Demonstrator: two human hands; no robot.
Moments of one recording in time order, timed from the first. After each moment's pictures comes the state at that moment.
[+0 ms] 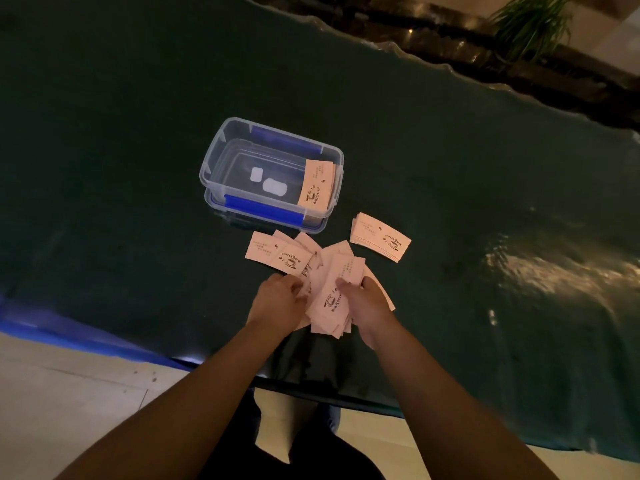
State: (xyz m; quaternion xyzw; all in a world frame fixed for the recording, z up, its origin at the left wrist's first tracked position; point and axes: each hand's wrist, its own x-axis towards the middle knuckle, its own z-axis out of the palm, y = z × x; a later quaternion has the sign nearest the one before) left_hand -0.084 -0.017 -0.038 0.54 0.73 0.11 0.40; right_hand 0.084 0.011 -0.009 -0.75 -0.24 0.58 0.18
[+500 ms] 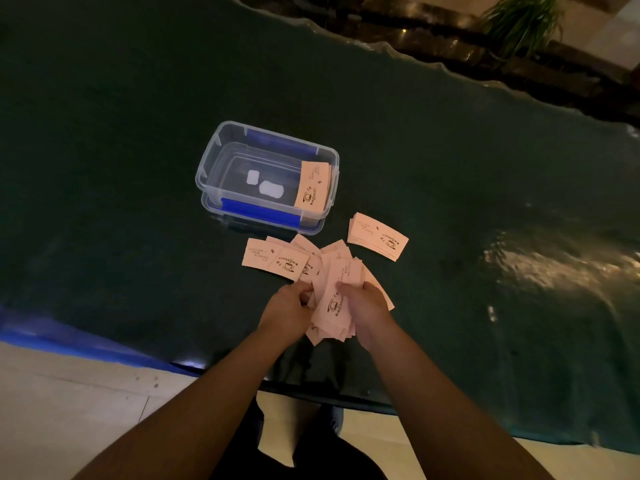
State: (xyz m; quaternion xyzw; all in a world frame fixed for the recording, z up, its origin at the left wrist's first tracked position) left_hand -0.072 -0.022 -0.034 0.52 0.69 0.13 0.49; right_hand 0.081 0.006 -0.009 -0.77 -0.17 0.57 0.21
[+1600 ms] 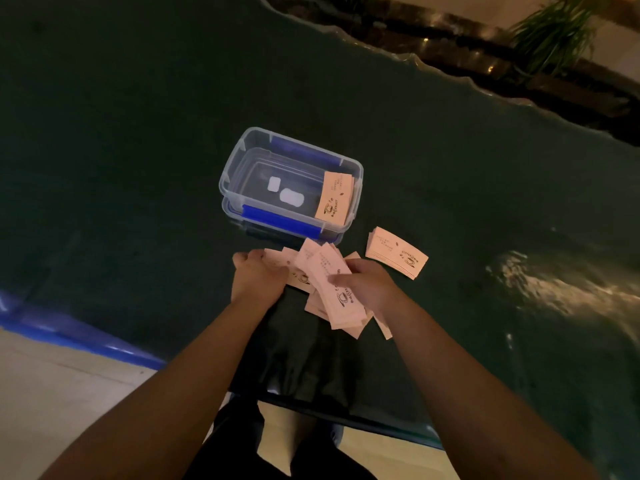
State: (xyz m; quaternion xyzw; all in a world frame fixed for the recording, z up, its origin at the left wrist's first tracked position) left_hand -0.135 0.031 -0.025 0.34 0.82 0.19 0.43; right_hand 0.063 0.072 0.017 -0.68 -0.47 0.56 0.04
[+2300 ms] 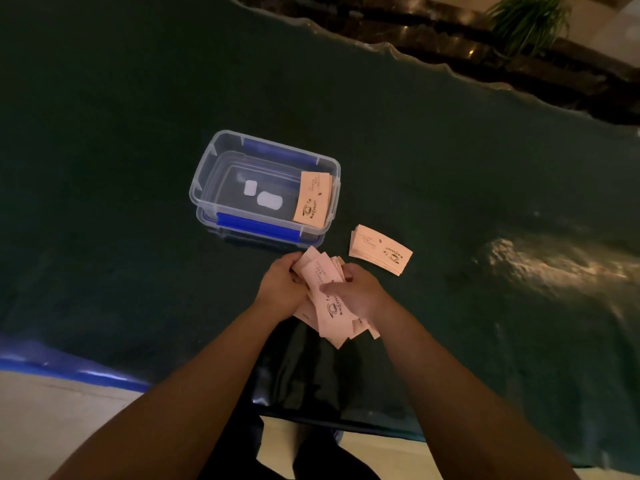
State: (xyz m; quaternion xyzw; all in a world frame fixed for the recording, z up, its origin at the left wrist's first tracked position) left_hand -0.085 0.043 -0.027 0.44 0.71 0.20 0.51; right_hand 0.082 0.071 -0.002 -0.70 -0.46 0.55 0.01
